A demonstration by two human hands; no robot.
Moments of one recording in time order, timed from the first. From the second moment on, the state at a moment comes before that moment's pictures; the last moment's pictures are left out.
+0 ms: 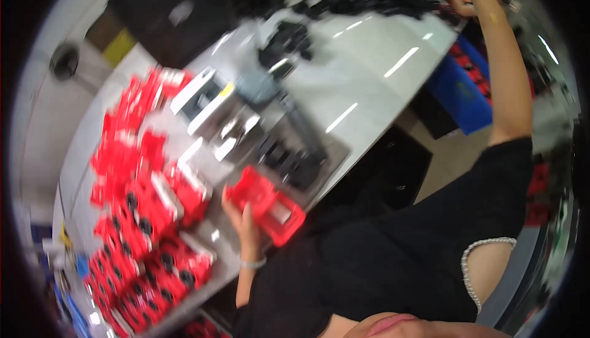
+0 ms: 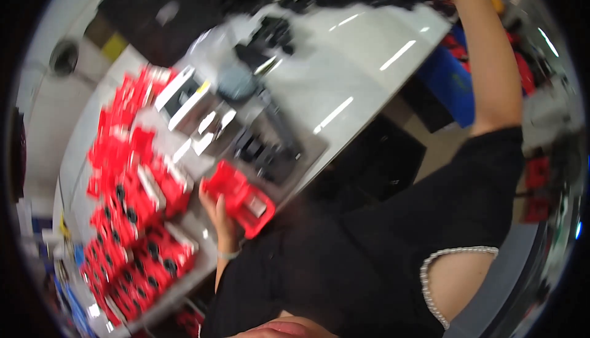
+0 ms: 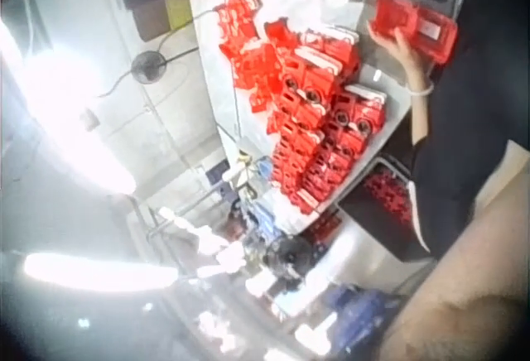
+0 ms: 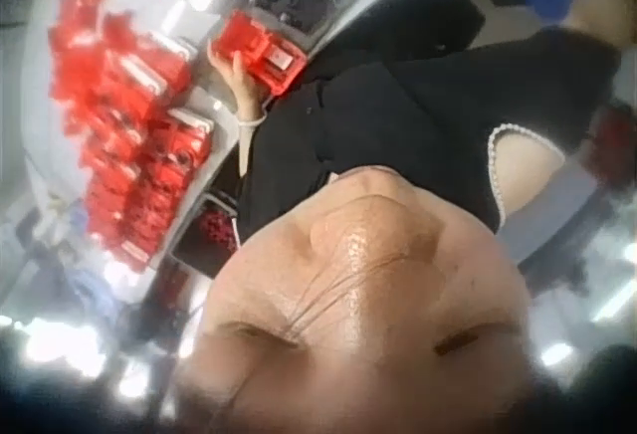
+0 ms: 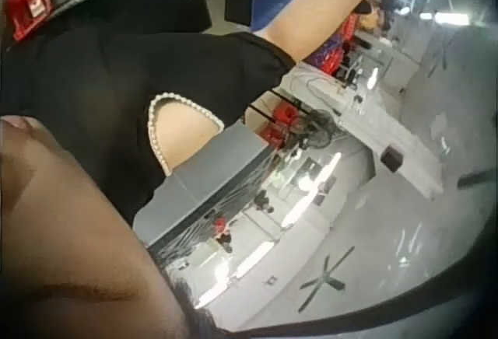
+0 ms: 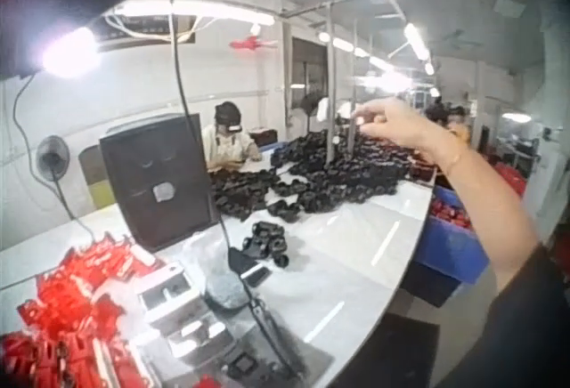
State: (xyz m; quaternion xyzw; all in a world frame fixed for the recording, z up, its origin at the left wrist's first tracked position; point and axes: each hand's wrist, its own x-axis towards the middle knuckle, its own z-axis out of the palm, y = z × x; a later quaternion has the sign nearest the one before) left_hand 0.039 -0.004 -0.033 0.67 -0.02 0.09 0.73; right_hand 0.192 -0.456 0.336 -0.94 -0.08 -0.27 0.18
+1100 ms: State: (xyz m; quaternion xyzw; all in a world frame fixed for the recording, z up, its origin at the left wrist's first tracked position) left_hand 0.034 0.007 -0.035 0.67 0.03 0.08 0.73; right_hand 0.144 -0.164 -0.015 -0.92 -0.34 -0.06 0.18
